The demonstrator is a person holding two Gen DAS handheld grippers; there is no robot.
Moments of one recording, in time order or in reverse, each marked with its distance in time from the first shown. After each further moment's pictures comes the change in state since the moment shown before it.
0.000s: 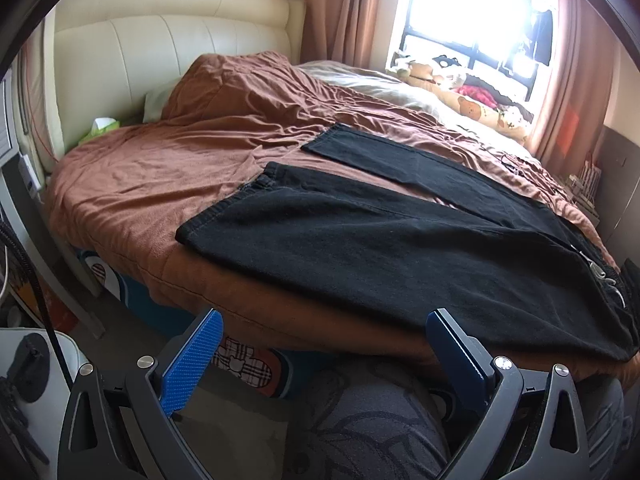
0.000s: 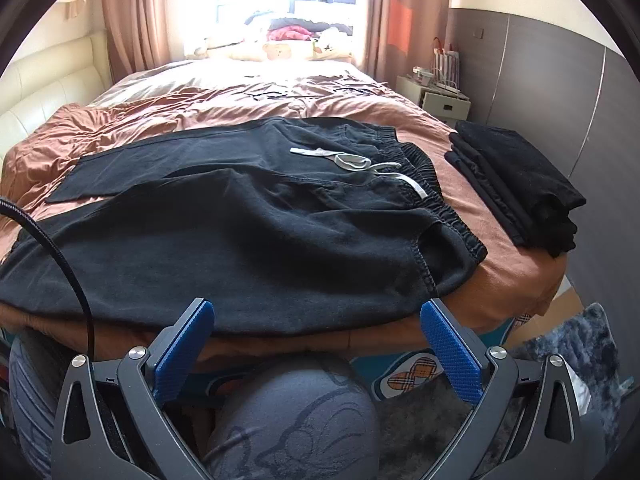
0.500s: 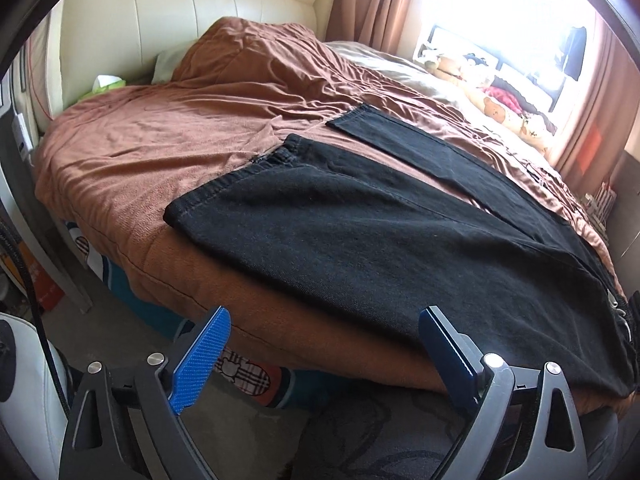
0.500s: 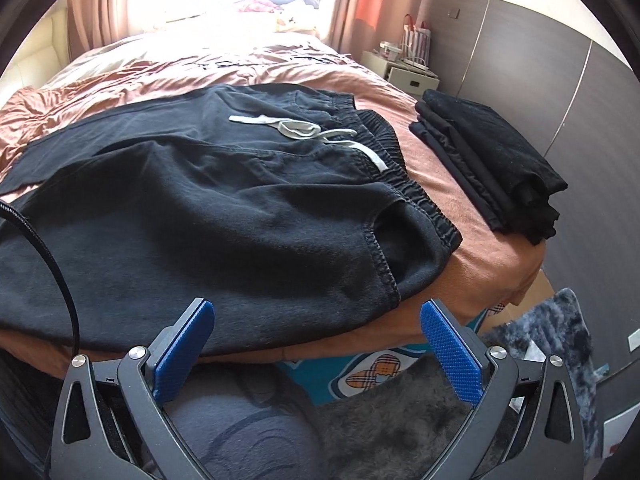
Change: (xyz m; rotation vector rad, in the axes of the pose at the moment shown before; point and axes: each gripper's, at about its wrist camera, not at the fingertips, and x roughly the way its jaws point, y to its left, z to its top) left arm 0.058 0.025 0.010 -0.106 0.061 0.007; right arm 0.056 -0.009 0.012 0.005 0.080 -0.139
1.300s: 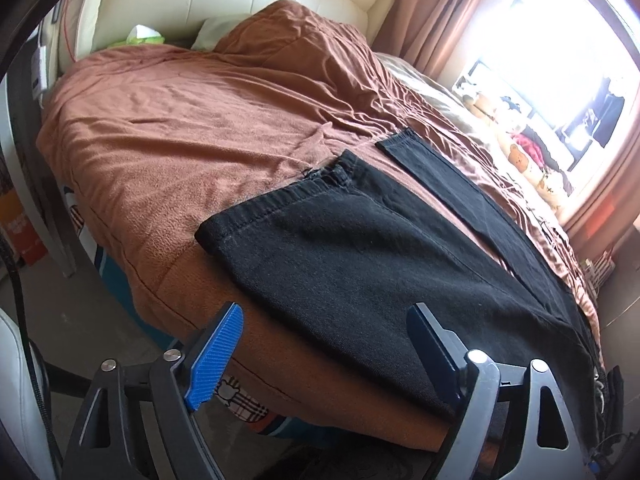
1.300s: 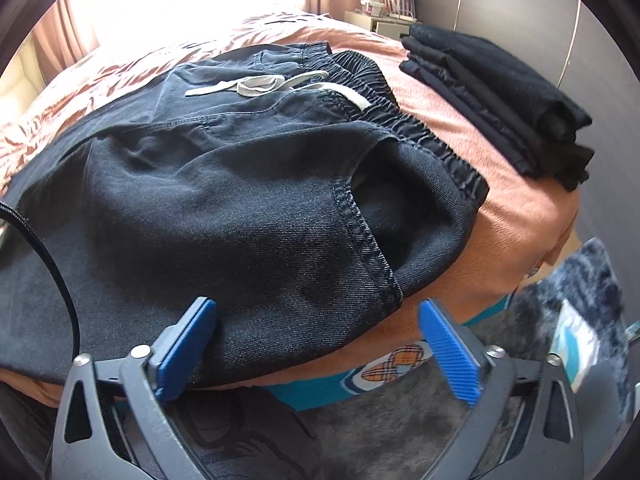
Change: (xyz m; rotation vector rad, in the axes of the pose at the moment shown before) left arm 0.032 0.061 0.028 -0.236 -0.006 -0.042; right arm 0.088 -0.053 0.001 0.168 0.110 0.133
